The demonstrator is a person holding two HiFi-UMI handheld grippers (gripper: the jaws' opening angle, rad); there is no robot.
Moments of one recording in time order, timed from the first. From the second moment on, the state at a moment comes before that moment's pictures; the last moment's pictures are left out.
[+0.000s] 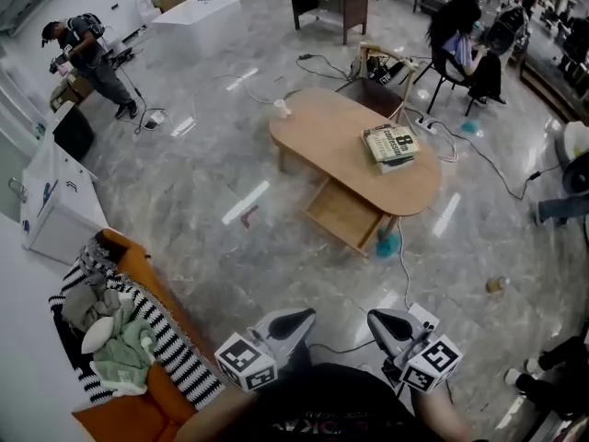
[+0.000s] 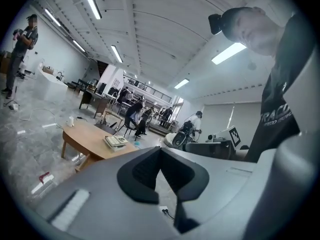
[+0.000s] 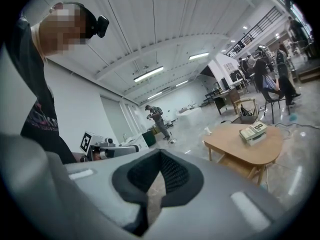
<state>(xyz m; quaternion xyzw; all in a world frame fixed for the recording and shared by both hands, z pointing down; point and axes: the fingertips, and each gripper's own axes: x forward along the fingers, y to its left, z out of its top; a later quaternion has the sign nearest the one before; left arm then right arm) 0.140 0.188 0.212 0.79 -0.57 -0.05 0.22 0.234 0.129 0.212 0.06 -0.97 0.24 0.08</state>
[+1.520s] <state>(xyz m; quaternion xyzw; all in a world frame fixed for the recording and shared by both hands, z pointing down) -0.080 0.078 0.234 0.81 -0.52 -0.04 0.26 0.040 -0.002 0.233 0.19 -0.94 0.27 0.09</state>
